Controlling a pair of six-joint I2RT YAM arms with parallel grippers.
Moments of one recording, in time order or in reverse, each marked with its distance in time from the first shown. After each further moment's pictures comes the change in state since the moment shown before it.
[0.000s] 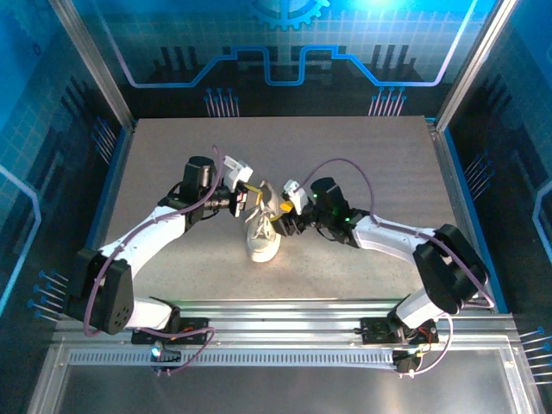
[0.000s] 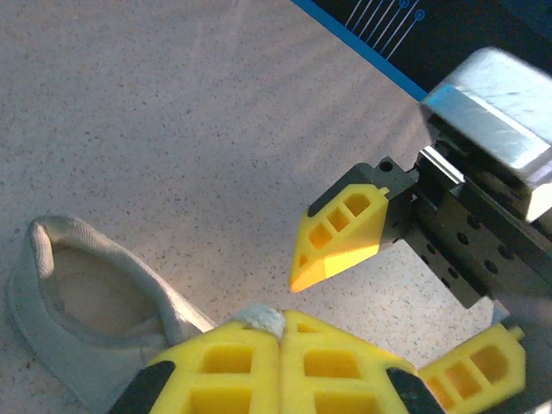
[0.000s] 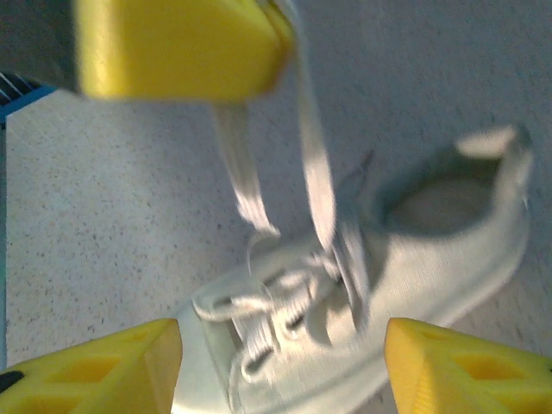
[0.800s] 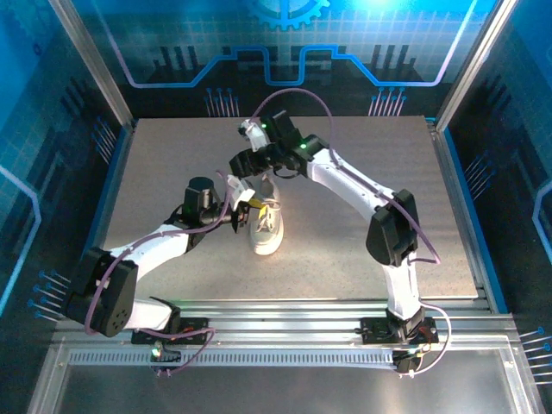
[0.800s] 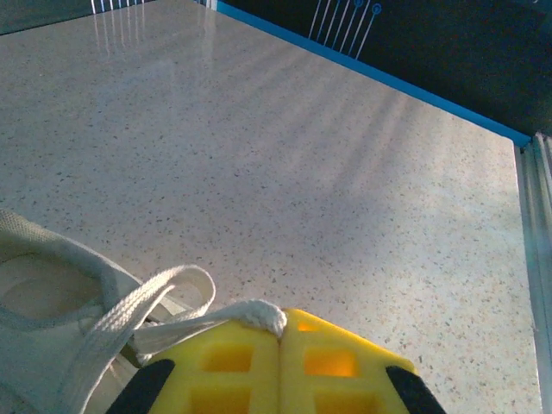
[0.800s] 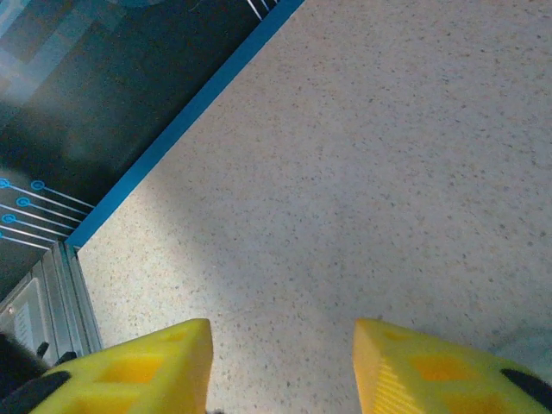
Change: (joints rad) left arm -0.028 -0.013 -0.250 0.400 0.033 0.096; right arm 0.016 0.474 1.088 -0.776 -0.027 0.270
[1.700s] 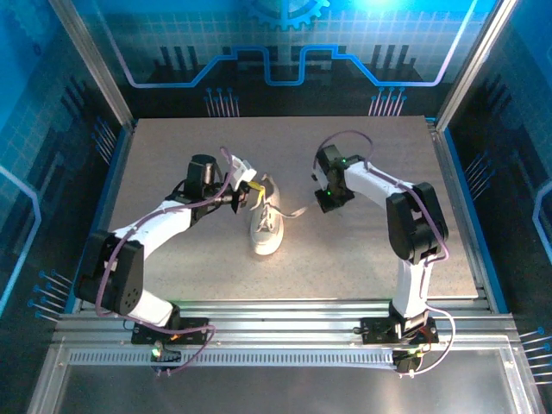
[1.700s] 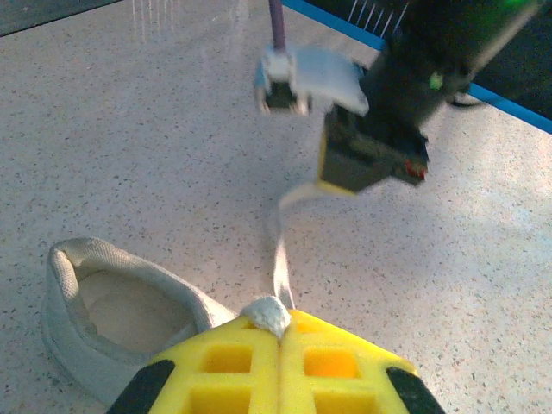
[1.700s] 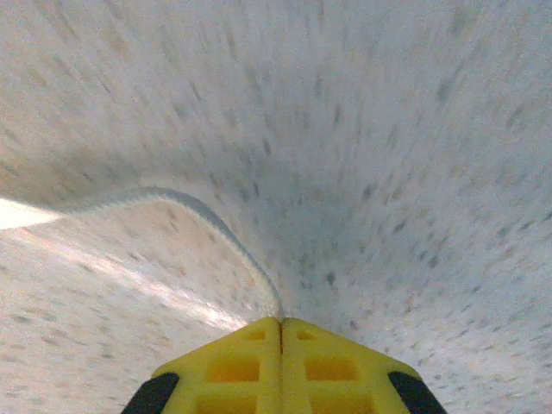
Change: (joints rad) left arm 0.051 0.128 0.243 -0.243 -0.006 0.098; right arm -0.272 -0.073 -0.460 -0.267 0.474 -0.254
